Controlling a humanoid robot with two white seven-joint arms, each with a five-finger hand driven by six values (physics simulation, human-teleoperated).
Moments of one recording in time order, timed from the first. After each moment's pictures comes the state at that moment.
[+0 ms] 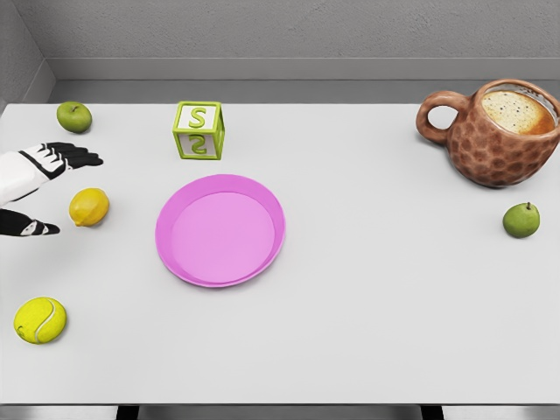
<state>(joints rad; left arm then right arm) -0.05 1.06 -0.11 -1.64 -0.16 -0.61 -0.28 -0.03 0.00 -0.31 0.13 0.30 -0.12 -0.20</state>
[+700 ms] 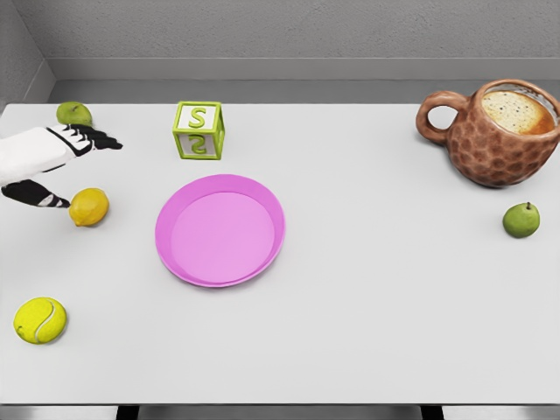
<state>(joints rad) -0.39 0.93 -0.31 -1.45 -0.29 -0.61 -0.47 -0.02 0.00 -0.31 0.13 0.30 -0.12 -0.20</state>
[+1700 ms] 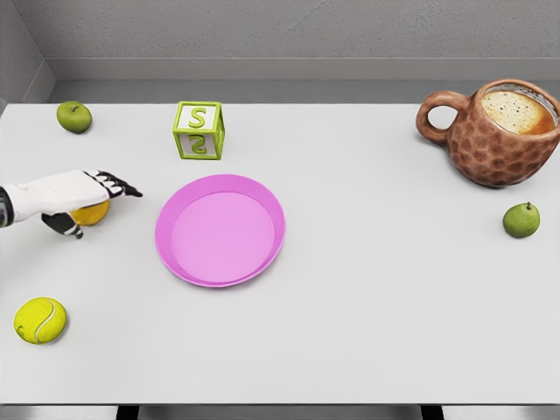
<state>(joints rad) -0.52 0.84 -0.53 -1.24 -0.52 -0.61 -0.49 -0.02 0.00 -0.31 0.13 0.30 -0.12 -0.20</state>
